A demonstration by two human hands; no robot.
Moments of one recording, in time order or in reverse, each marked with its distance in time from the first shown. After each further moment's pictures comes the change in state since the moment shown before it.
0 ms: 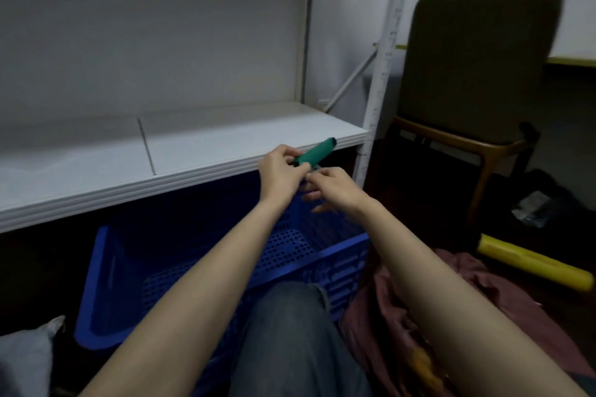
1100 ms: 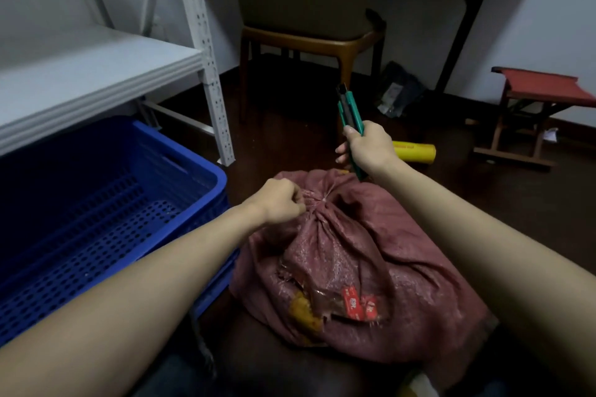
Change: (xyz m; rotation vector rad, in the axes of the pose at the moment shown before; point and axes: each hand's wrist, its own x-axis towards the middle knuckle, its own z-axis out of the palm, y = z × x) left_hand -0.107 -0.014 0.255 0.579 -1.172 0.248; right_hand -0.050 0.197 -0.240 0.024 0.730 0.262
